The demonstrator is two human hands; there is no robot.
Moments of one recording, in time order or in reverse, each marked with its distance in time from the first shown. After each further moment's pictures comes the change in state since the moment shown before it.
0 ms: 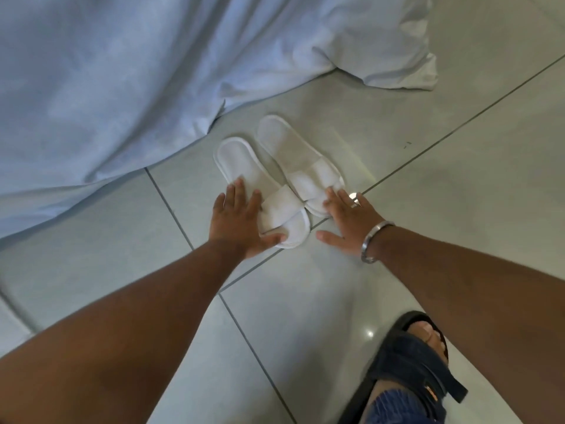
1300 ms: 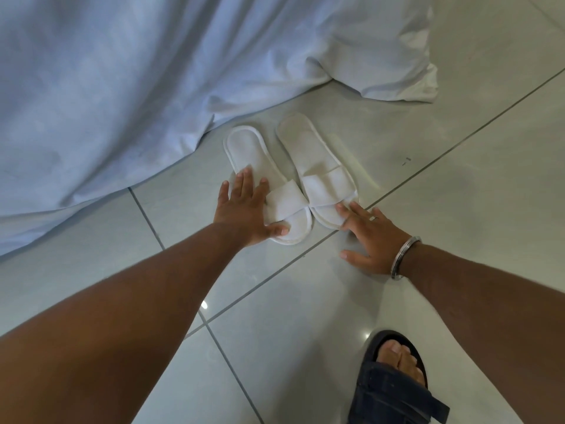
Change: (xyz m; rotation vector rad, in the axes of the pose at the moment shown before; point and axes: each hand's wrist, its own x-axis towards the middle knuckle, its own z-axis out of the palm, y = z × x) left_hand 0.069 0.017 -0.025 -0.022 -0.099 0.076; right_hand -0.010 0.059 -0.003 0.147 0.023 -0.135
